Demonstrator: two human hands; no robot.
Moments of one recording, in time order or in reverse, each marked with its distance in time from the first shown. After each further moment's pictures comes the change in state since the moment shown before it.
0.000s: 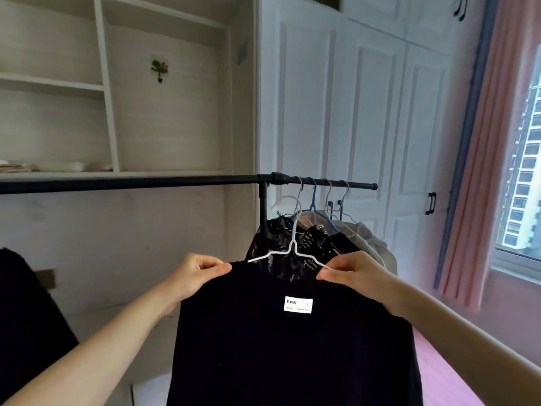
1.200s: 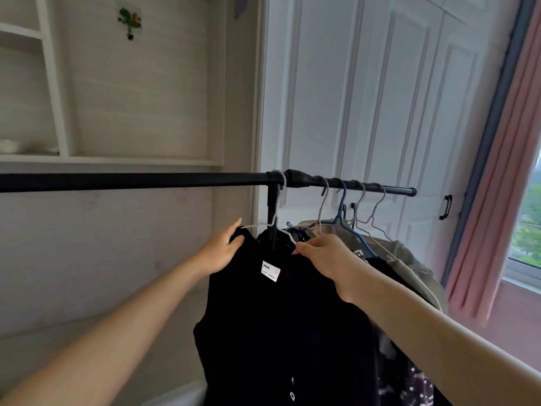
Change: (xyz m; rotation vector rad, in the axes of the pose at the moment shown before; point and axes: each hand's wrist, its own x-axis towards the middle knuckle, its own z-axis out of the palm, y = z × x) left_hand 0.248 -0.058 0.001 0.420 0.002 0.112; right_hand 0.193 -0.018 0.039 0.353 0.114 0.386
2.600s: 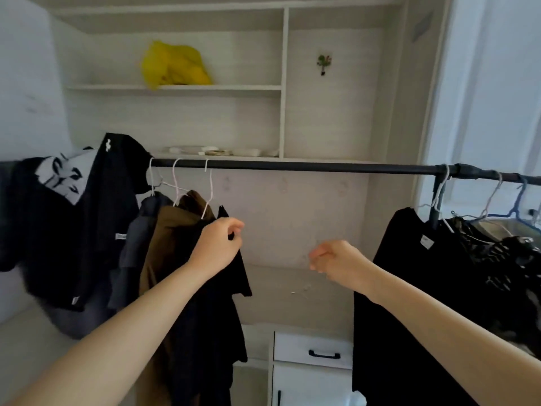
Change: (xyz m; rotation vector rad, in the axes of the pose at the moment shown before) left_hand -0.402 0.011 -0.183 0.340 0.663 -0.314; right_hand -0.187 -0.009 0.195 -0.347 -0.443 -0.483
